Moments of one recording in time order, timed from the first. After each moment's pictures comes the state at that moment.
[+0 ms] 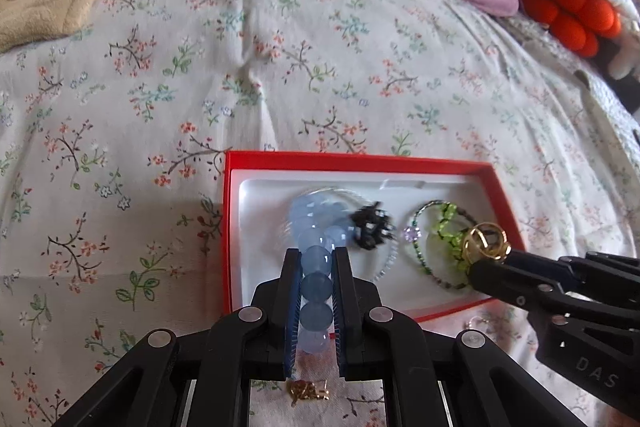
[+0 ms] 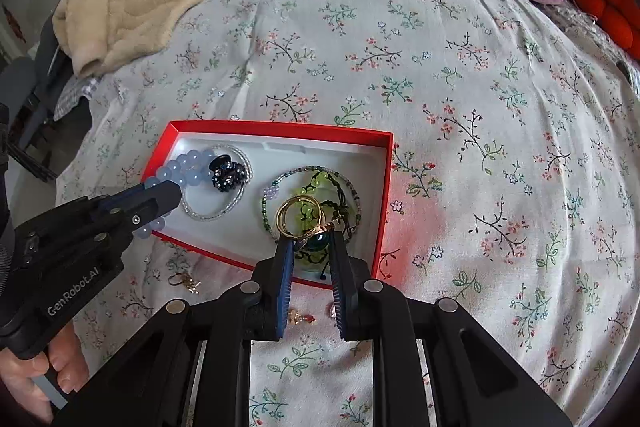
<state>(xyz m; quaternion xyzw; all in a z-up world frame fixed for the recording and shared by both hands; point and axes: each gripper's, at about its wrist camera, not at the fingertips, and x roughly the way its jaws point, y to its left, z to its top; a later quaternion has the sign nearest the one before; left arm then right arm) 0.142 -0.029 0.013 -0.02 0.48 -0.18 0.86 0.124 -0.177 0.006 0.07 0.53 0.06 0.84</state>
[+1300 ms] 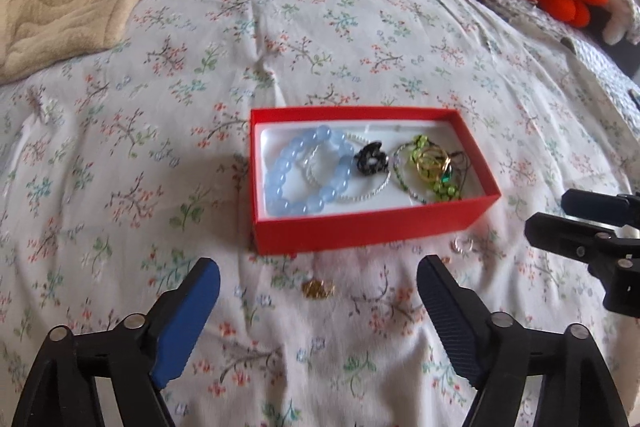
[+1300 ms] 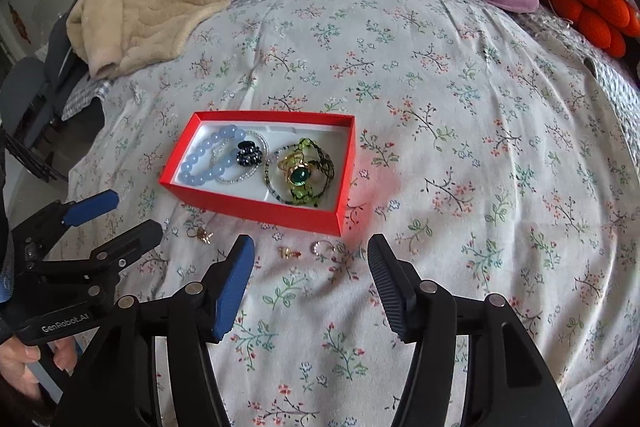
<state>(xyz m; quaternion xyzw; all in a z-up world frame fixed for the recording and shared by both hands) 0.068 -0.018 0.044 0.03 0.46 -0.16 0.87 0.056 -0.195 0.051 0.06 0.51 0.05 0.85</state>
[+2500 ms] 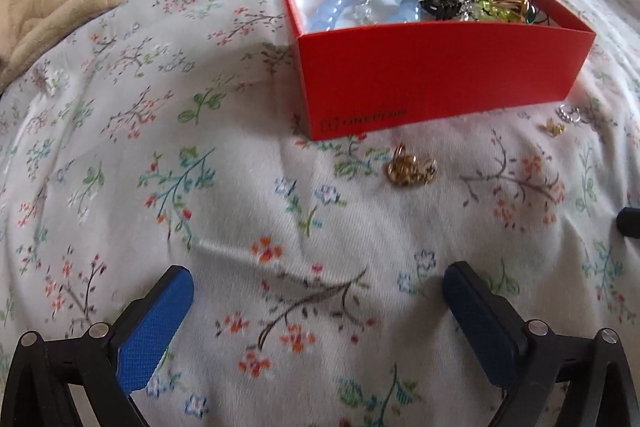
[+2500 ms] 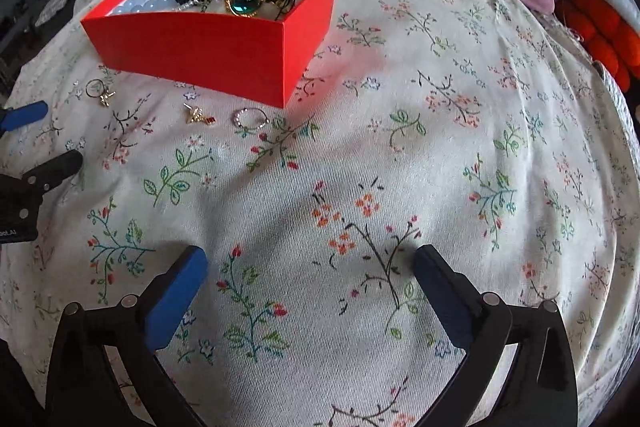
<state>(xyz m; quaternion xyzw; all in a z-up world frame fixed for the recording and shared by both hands) 0.057 -0.002 -0.051 0.13 0.46 -0.14 0.87 0.012 -0.207 -0.062 -0.07 0.55 0.03 0.83</state>
